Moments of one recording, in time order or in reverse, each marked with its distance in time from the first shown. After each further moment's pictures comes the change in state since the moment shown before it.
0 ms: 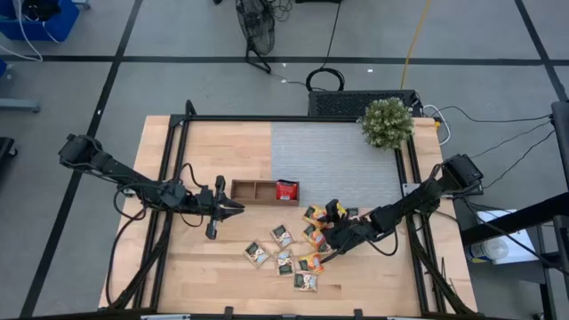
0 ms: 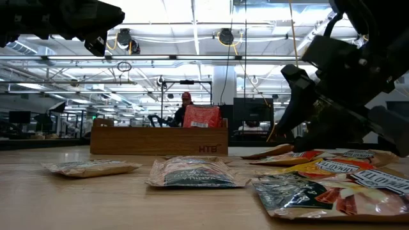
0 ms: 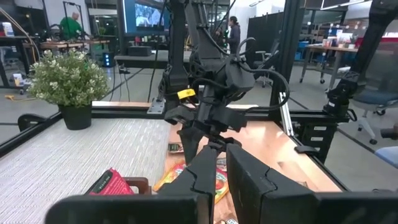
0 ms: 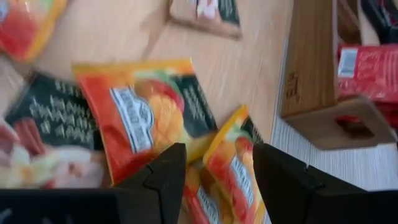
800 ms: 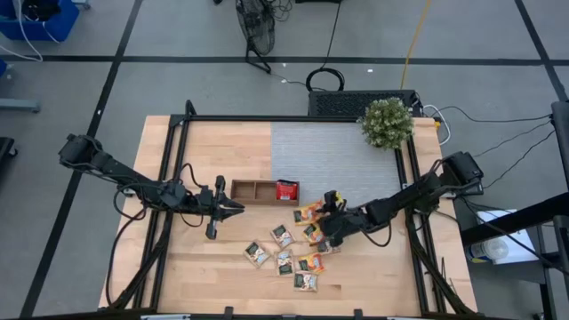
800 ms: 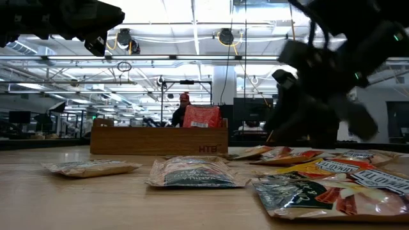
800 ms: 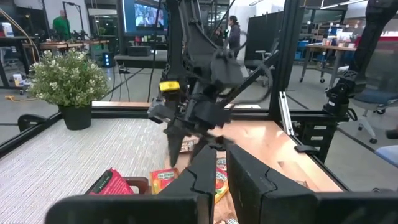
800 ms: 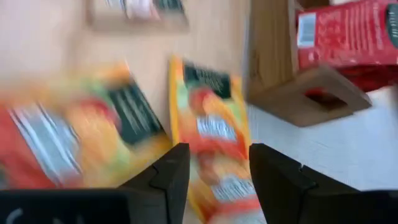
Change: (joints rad) left arm 0.000 0.000 0.000 -0.001 0.000 0.003; right arm -0.107 -0.020 0.041 -0.047 -0.039 0.138
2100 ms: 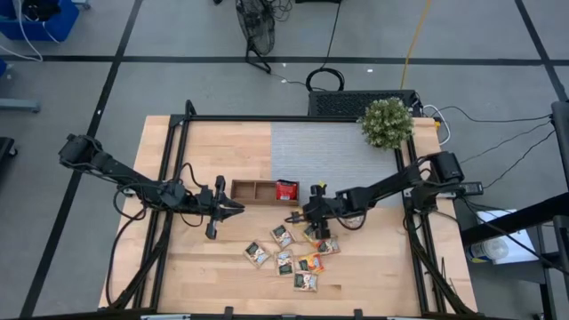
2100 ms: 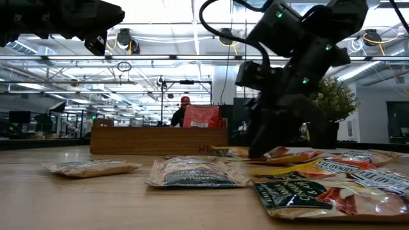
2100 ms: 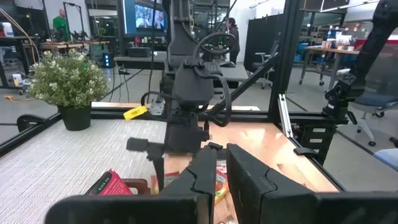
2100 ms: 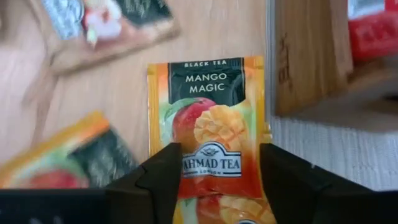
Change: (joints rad) left arm 0.000 0.000 0.001 0.006 0.000 -0.007; right arm -0.199 0.141 0.186 -0.155 -0.357 0.129
